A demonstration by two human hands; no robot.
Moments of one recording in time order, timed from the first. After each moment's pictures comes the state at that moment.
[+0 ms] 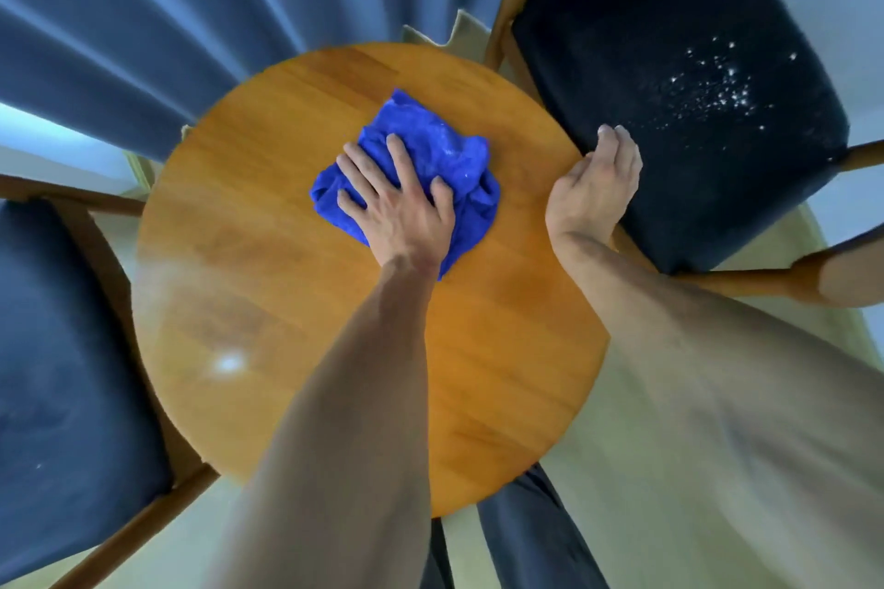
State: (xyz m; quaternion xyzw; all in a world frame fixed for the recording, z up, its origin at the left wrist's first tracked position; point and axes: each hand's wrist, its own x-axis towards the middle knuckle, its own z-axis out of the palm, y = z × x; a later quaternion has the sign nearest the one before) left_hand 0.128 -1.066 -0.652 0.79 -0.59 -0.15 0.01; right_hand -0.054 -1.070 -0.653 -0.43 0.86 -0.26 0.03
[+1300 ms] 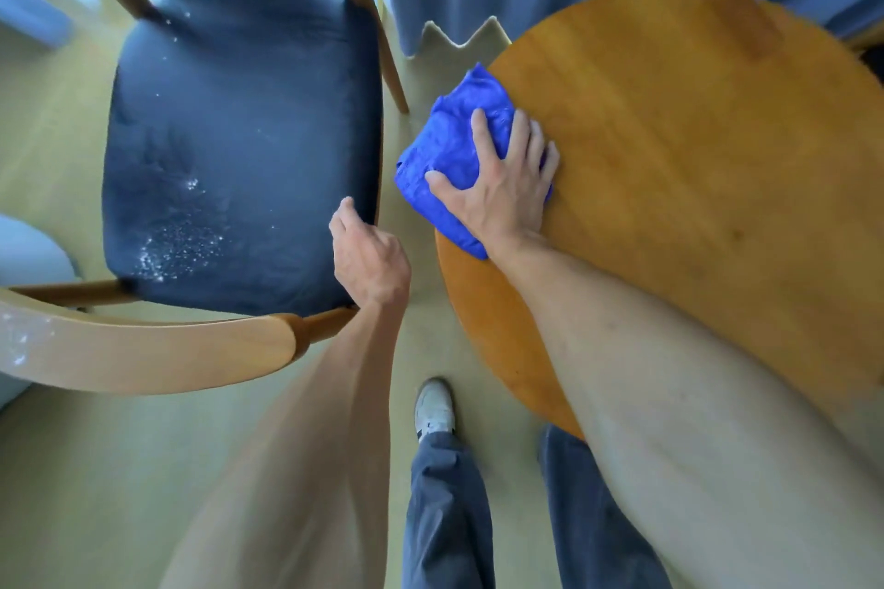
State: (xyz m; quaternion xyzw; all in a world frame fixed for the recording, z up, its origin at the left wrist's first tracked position) left_hand 0.466 -0.836 -0.653 0.95 -0.18 -0.18 0.20; right_hand 0.363 -0.943 -0.656 -0.79 0.61 -0.09 0.08
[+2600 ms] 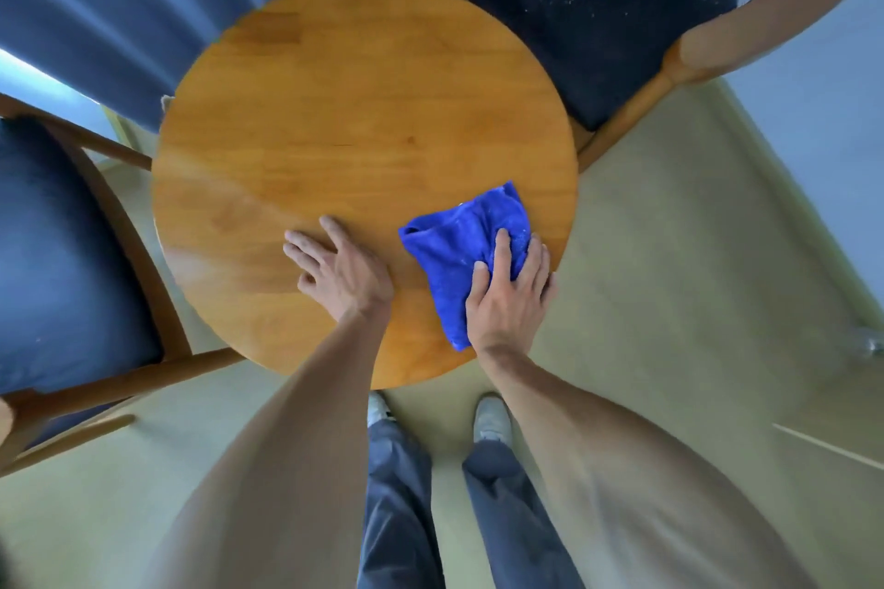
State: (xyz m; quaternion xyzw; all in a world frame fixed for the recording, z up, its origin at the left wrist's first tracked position) left_hand 0.161 -0.783 -0.632 0.85 -0.49 -0.18 -0.03; right_hand 0.012 -0.698 -0.661 -0.48 0.87 -0.12 0.04
